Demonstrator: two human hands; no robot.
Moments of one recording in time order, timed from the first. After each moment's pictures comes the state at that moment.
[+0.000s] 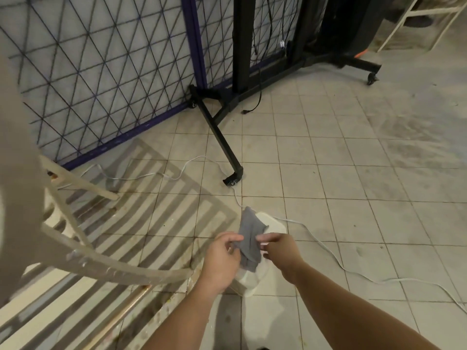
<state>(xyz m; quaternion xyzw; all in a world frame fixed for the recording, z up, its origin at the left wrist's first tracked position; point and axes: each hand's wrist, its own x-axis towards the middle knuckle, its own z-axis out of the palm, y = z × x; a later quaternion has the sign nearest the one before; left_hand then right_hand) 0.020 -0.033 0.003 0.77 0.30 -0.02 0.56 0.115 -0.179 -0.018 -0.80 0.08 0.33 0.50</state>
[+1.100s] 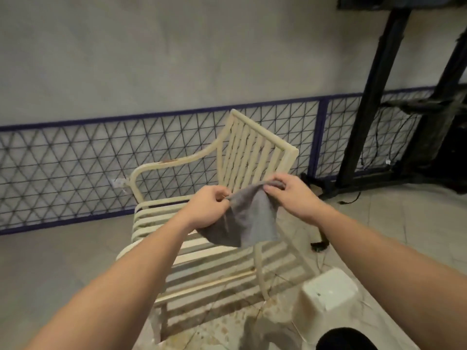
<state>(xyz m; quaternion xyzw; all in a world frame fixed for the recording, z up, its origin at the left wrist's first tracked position) -0.277 0.034 0.380 0.84 0.34 0.18 0.37 -0.083 -0.090 0.383 -0.69 -0.51 0.22 0.46</state>
